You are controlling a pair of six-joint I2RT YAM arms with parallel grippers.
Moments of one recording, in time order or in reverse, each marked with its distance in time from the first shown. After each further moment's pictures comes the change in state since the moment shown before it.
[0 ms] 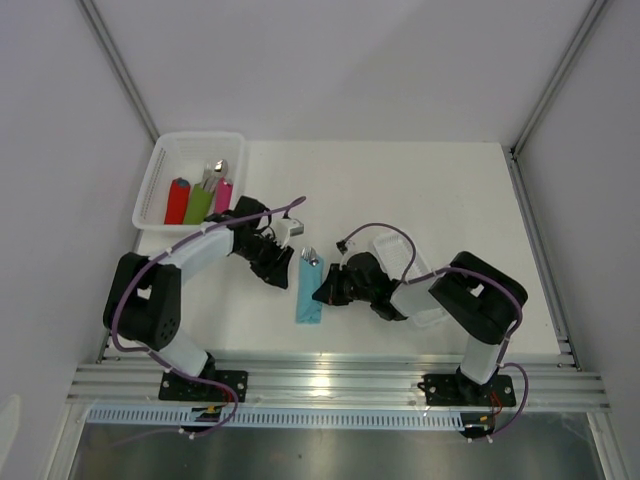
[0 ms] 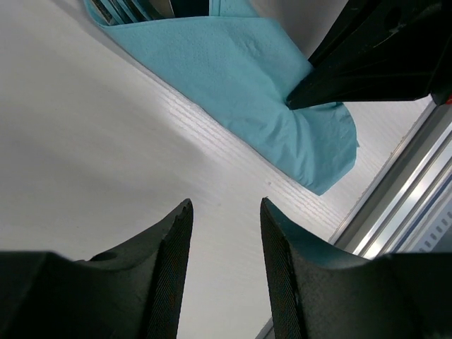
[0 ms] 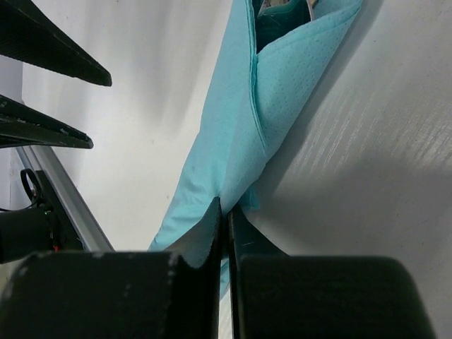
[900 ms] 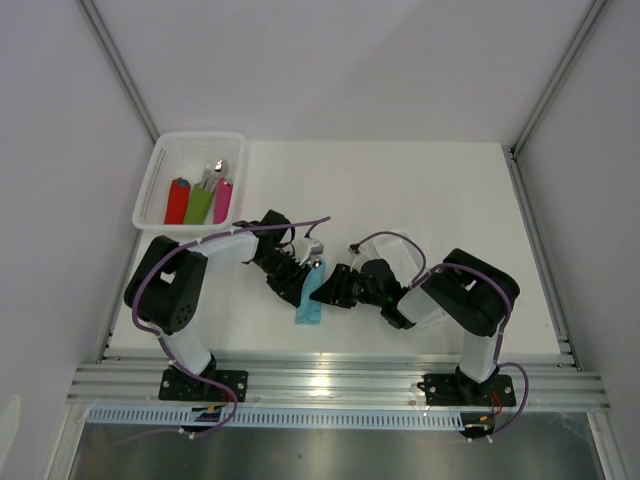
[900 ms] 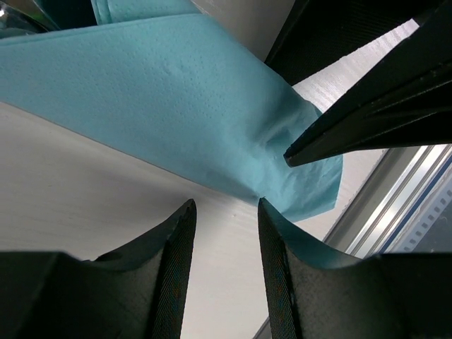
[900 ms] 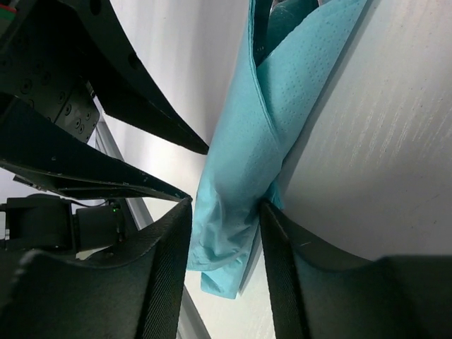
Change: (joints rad) left arm -0.143 0.140 -0.014 0.037 0.010 -0.045; right arm -0.039 0.063 -0.126 0.329 -0.101 0.204
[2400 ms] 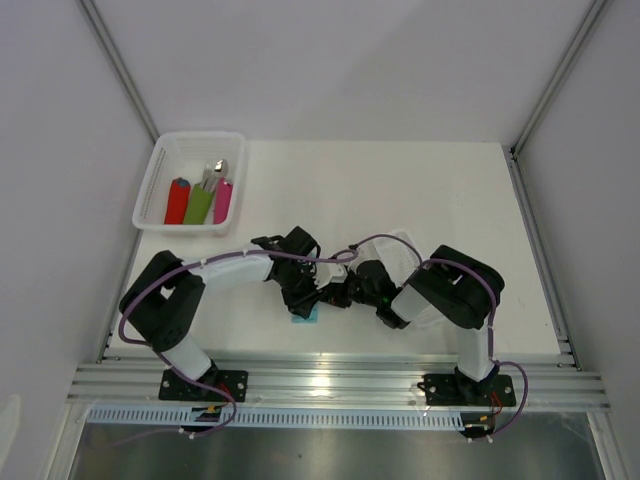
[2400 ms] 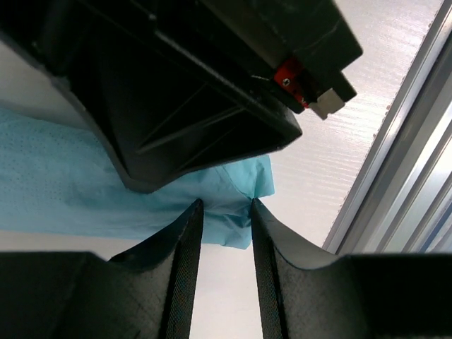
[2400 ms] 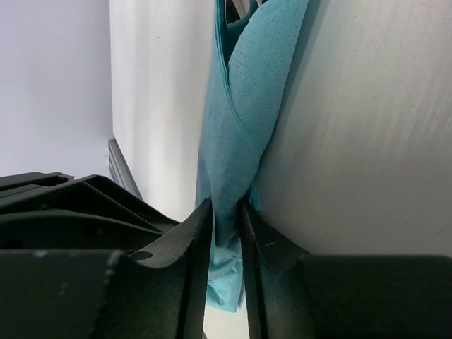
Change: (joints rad) left arm -0.233 -0.092 -0.043 0.037 -0.135 0.106; right arm 0.010 0.092 0.037 0.064 0.029 0.095
